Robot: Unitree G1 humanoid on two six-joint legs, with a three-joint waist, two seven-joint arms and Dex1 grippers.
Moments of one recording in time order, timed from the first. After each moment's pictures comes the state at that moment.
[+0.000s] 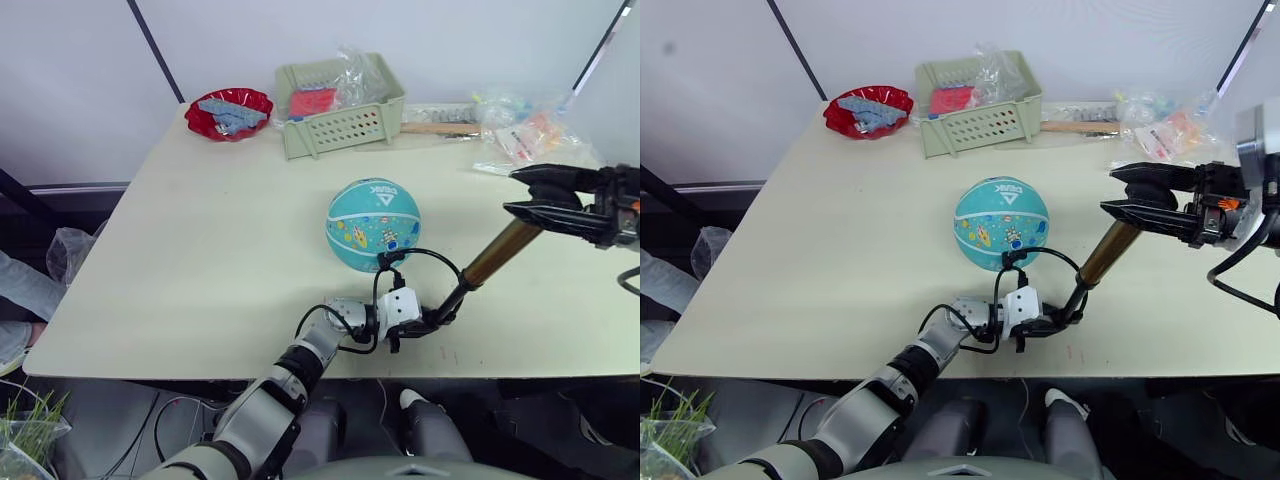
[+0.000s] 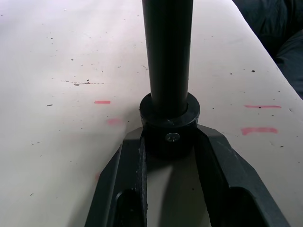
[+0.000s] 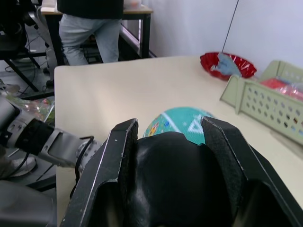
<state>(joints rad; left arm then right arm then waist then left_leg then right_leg) -0.52 0.03 -0.46 0.84 0.12 -0.35 -0.89 -0.34 -1.04 -0.40 -0.40 1.00 0.69 1.02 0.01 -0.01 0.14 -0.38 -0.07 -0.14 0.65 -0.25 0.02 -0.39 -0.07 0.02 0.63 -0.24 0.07</state>
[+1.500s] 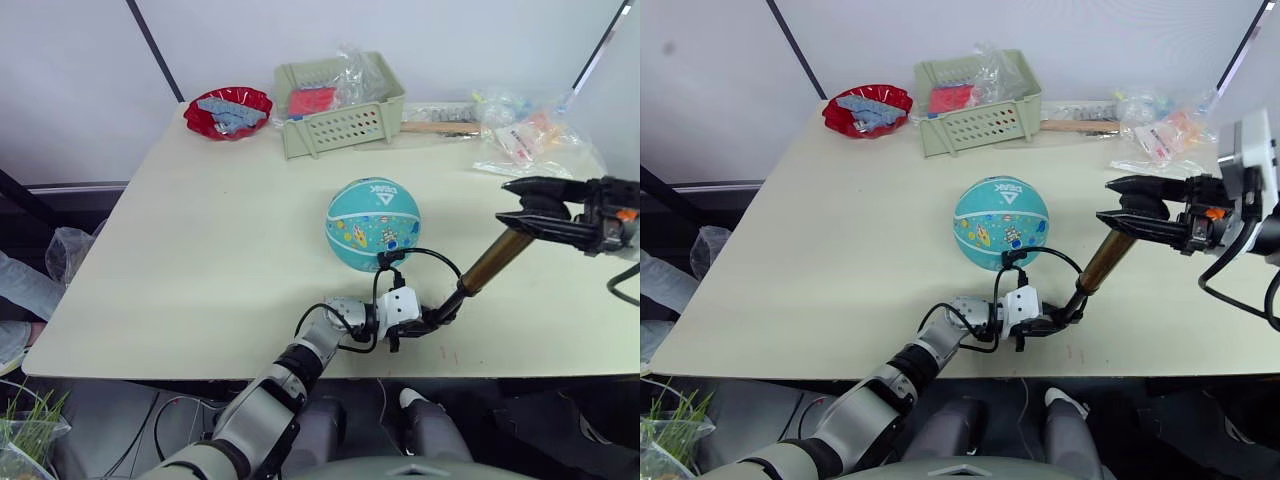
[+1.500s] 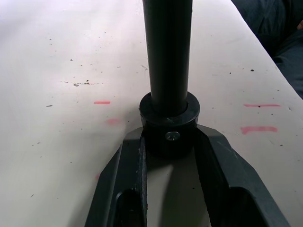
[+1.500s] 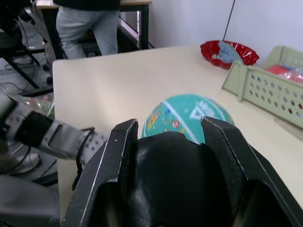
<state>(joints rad) -0.53 0.03 -0.47 0.84 0.11 -0.35 -0.89 -0.34 -1.05 -0.37 -0.39 0.99 0.70 1.02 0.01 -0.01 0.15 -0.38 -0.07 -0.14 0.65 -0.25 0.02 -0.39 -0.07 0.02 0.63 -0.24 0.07</state>
